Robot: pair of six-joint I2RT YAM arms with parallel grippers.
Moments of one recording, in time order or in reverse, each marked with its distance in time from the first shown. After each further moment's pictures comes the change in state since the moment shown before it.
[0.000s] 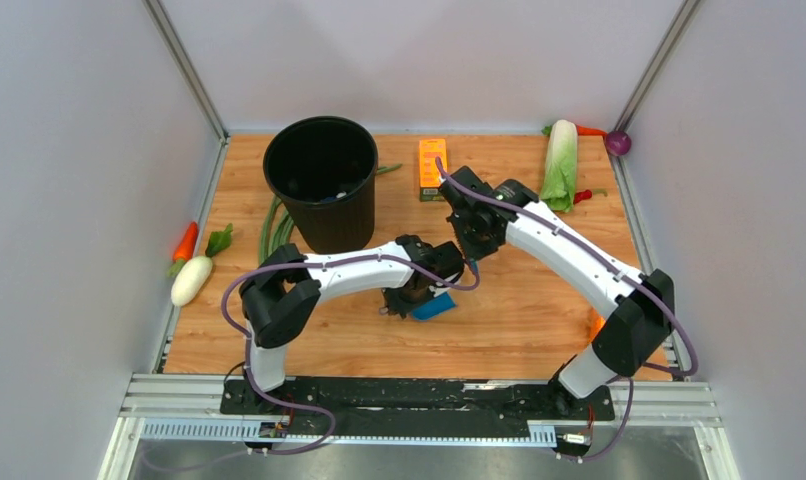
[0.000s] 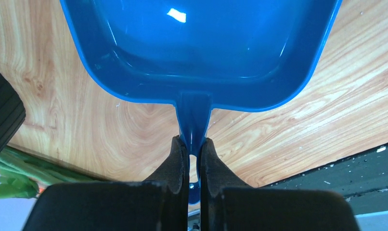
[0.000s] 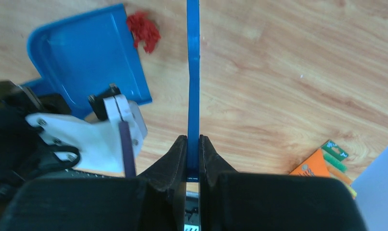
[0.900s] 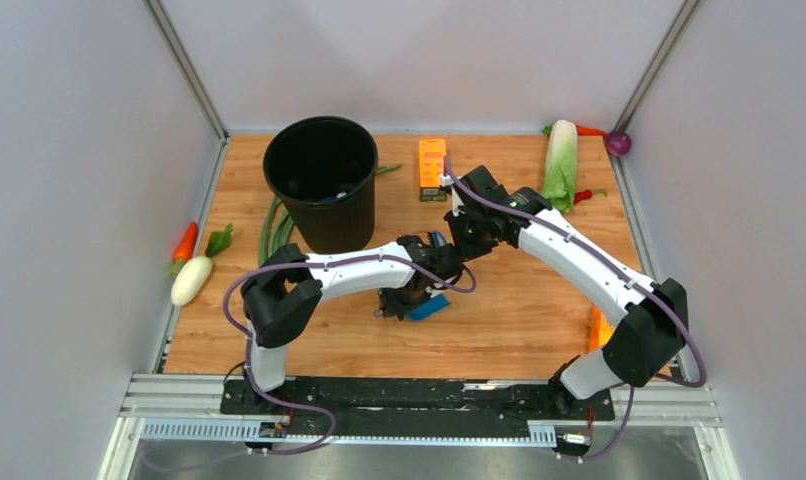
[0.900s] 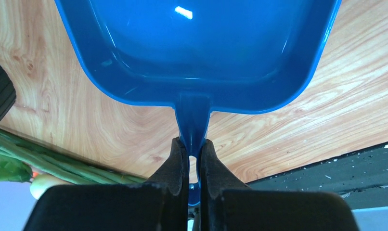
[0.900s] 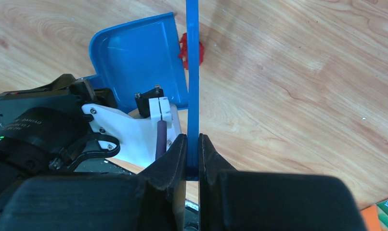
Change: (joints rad) left arm 0.013 0.021 0.008 -0.053 -0.013 -0.052; right arm -0.051 -0.031 -0.077 0.199 -0.251 -0.038
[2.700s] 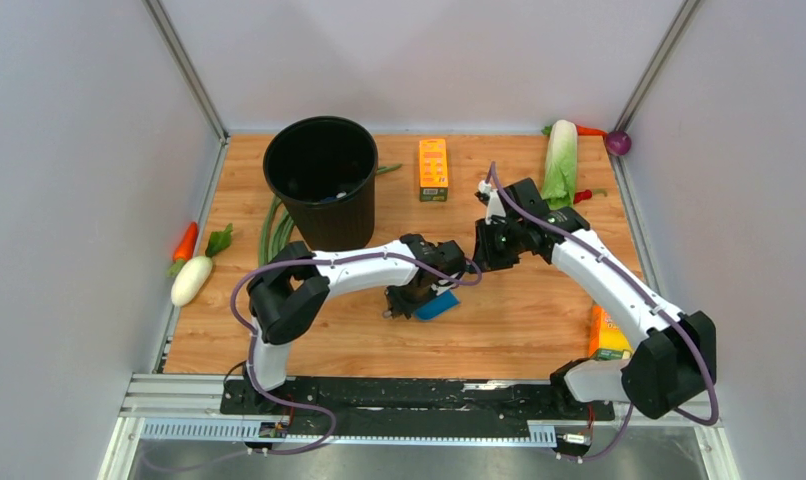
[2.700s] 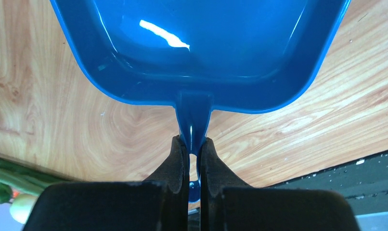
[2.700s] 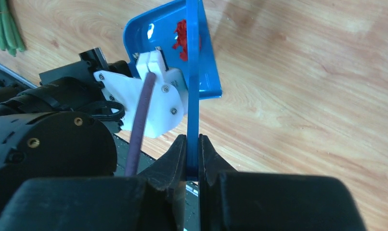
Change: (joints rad) left arm 0.006 0.043 0.045 0.031 0.055 -0.007; right arm -0.203 -0.195 -0.268 0.147 -0.294 0.047
